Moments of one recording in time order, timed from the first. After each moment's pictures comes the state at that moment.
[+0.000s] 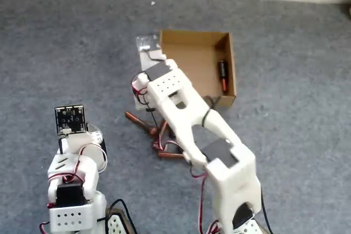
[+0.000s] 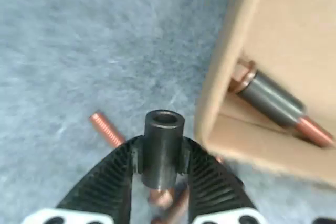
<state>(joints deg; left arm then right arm) -12.5 -103.6 95.5 55.7 6.1 -40.5 24.9 -13.3 70.2 -16.3</state>
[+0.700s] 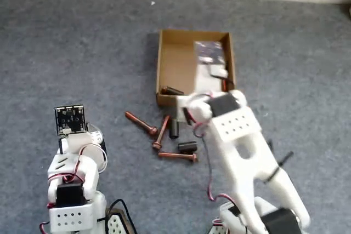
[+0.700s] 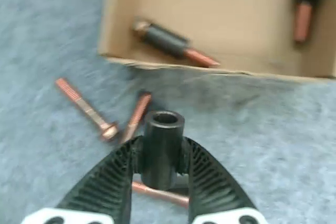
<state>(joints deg) -12.5 -103.6 95.5 55.7 6.1 -29.0 -24.1 30.0 64.0 -16.2</state>
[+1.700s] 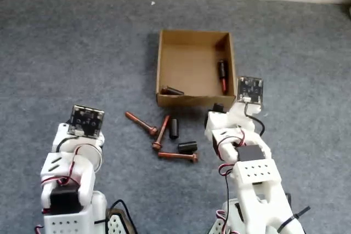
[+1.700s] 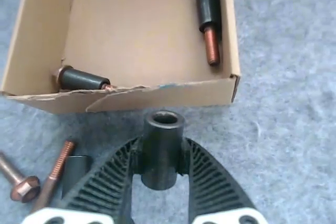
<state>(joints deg) -12.0 -103.6 85.9 57.5 -15.5 -14.4 -48.4 72.6 26.9 -10.9</state>
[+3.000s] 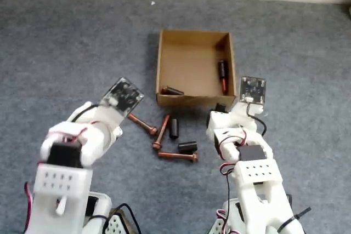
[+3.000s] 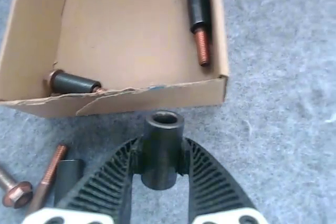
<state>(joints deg) 0.6 -60.1 54.6 68.8 -30.5 -13.2 -48.4 72.6 26.9 -10.9</state>
